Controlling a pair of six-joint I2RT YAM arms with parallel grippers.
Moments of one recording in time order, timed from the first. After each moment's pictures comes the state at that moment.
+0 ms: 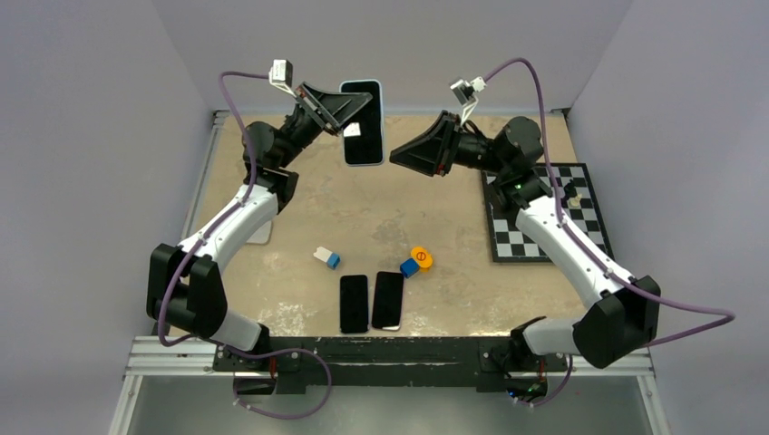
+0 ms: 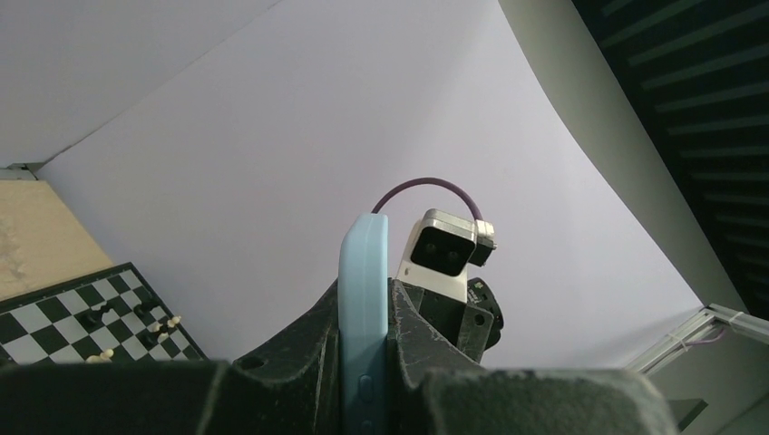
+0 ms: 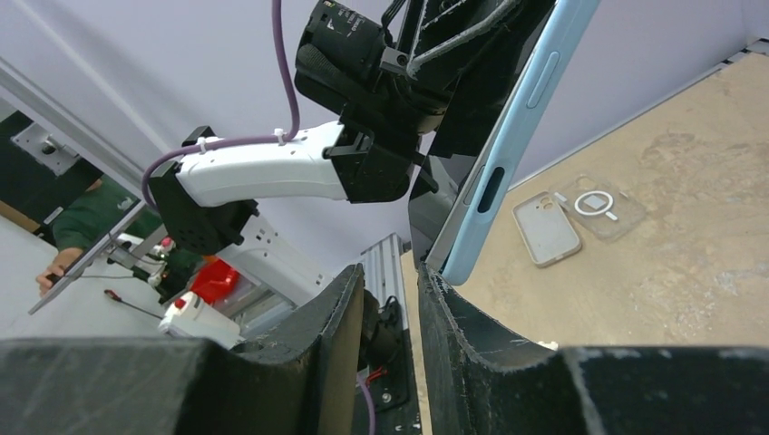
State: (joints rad) left arm -0.33 1.49 1.15 0.90 0.53 -1.44; right arm 0.43 1.33 1.20 0.42 -0.92 0.85
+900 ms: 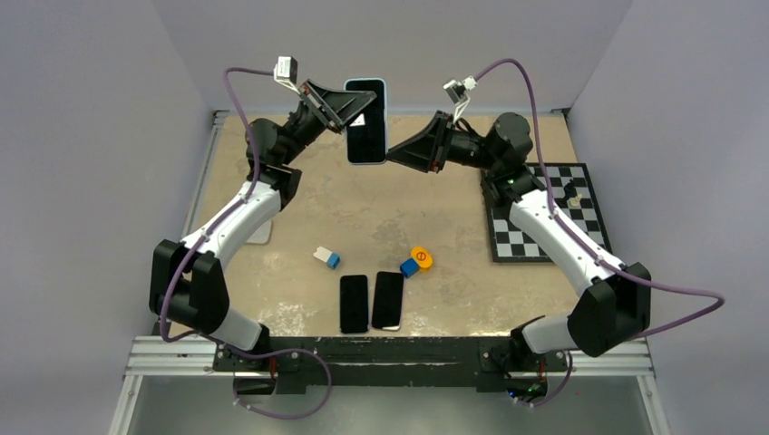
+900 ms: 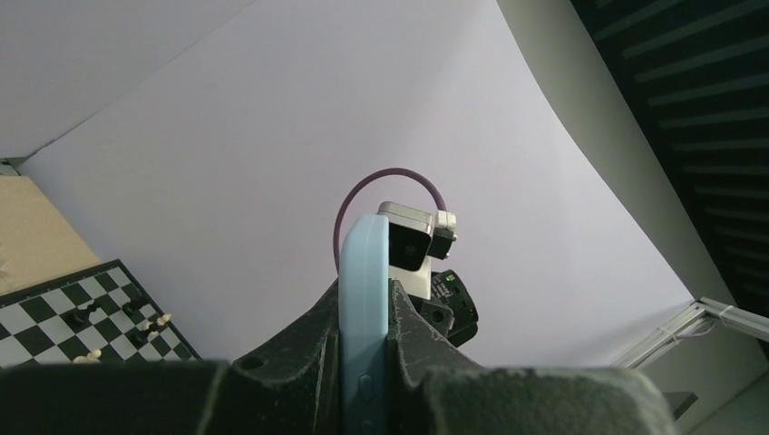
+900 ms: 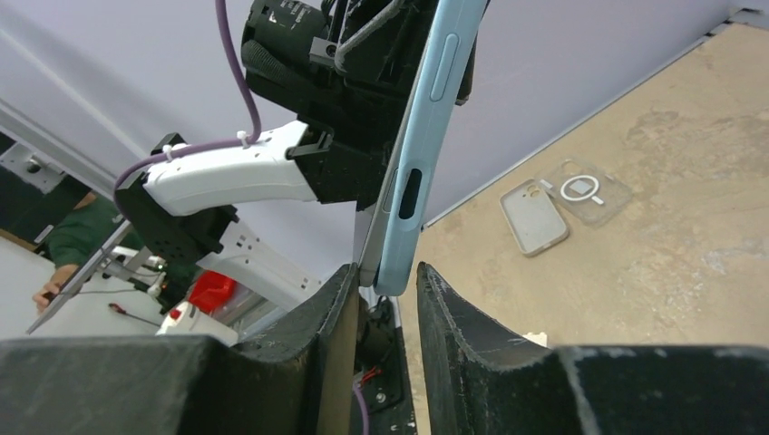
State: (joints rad) left arm -0.35 1.51 1.19 0.90 0.54 -1.44; right arm 0.43 1.39 1.20 0.43 -0.90 0.85
